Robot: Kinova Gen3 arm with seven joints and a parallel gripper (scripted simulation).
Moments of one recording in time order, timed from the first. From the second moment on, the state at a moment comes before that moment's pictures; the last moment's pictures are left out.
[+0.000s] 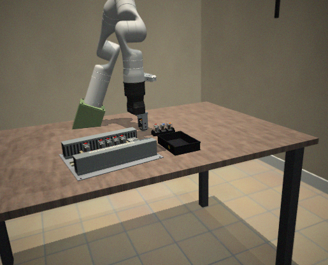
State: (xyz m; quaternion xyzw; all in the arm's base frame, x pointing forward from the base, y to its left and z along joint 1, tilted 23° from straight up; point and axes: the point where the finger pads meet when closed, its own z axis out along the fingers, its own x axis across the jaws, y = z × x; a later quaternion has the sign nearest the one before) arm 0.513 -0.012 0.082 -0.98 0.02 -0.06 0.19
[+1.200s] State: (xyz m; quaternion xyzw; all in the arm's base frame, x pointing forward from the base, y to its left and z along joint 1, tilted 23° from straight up) arm 0.536 0.083 0.109 -0.98 0.02 -0.06 0.19
